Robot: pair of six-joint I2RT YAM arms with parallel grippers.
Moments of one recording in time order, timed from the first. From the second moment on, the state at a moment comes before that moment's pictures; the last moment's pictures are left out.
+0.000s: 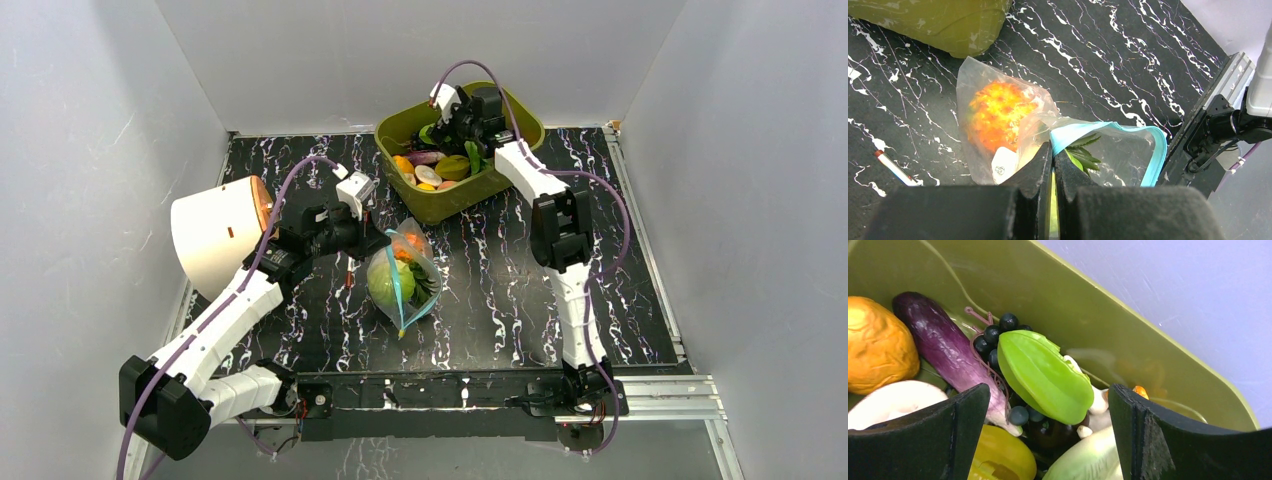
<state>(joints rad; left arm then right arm) -0.48 1.09 0.89 -0.27 0.43 -0.15 0.30 2.39 2.14 -0.09 -0.41 -0.60</state>
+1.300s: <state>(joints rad) -0.48 1.10 0.89 -0.27 0.42 -0.15 0.28 2.52 2.20 0.00 -0.53 -0.67</state>
